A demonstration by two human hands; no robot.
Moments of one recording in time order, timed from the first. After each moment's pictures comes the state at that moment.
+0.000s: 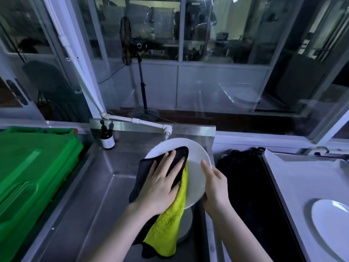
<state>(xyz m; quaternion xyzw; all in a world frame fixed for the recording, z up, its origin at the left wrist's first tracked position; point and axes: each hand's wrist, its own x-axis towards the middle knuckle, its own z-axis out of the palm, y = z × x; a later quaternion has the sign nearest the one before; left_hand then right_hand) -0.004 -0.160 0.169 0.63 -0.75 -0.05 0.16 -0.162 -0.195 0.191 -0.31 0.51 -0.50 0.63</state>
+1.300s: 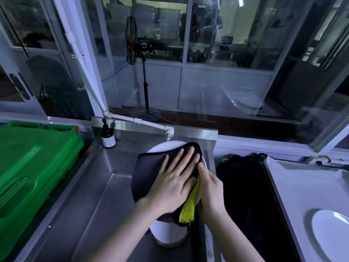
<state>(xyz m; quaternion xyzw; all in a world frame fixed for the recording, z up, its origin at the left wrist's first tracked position) -0.022 -0.180 0.176 0.60 -0.78 -0.01 0.20 -0.148 -0.193 0.192 -0.39 0.51 -0.51 0.58</state>
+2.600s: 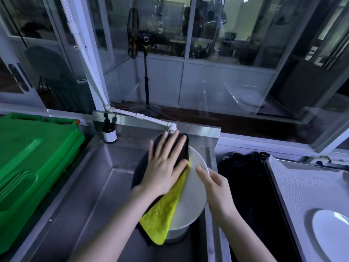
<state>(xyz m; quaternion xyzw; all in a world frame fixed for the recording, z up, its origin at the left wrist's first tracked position) 0.010 -0.196 0.178 0.63 -0.71 0.02 0.32 -0.162 -0.191 0.188 -0.52 0.44 -0.44 0.59</state>
